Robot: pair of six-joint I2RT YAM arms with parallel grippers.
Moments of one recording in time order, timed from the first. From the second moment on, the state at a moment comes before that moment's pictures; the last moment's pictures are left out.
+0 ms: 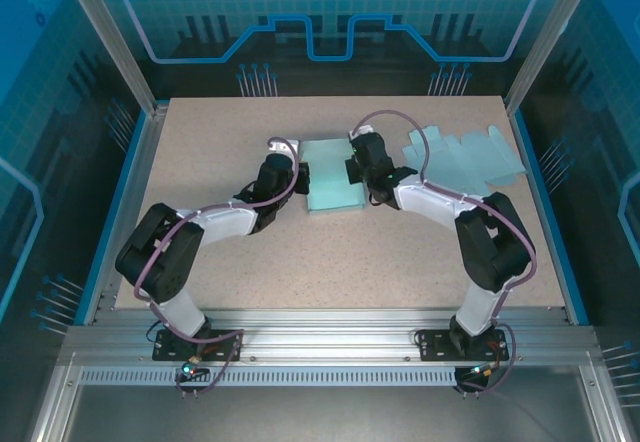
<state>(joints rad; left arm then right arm) -0.50 1.69 0.87 0.40 -0.18 -0.33 0.56 1.77 1.17 -0.06 0.34 0.14</state>
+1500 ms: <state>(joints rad) -0.58 1.73 0.58 0.87 -0.25 -0.51 0.70 1.67 0.84 0.26 0.53 0.26</state>
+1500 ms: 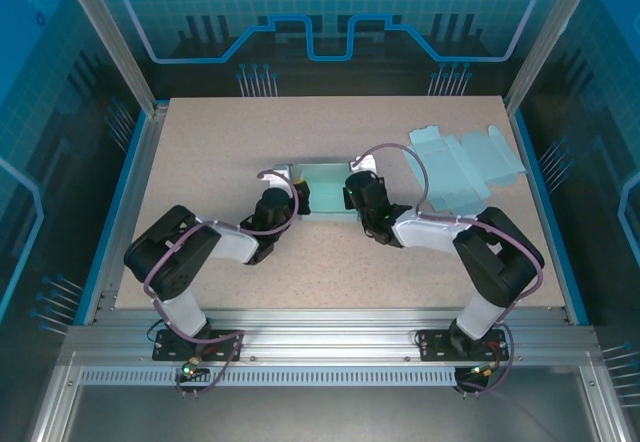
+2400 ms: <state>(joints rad) -0.59 1.75 0.53 0.98 -0.25 -0.54 0.74 1.71 0.88 0.22 0.60 0.38</state>
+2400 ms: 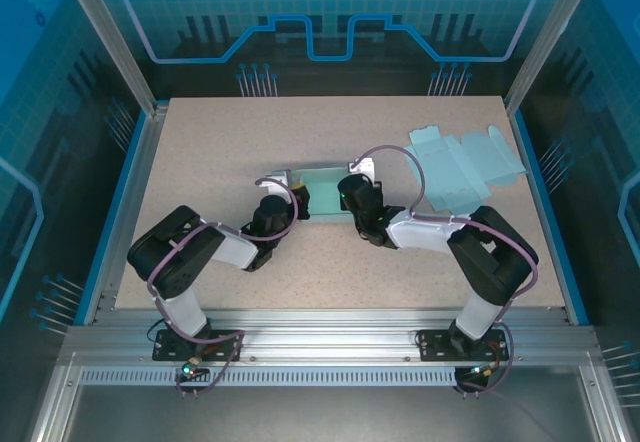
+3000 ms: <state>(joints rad) -0.62 1.83 0.39 1.14 -0.22 -0.58 0.83 1.76 0.75 0.29 0.61 0.37</state>
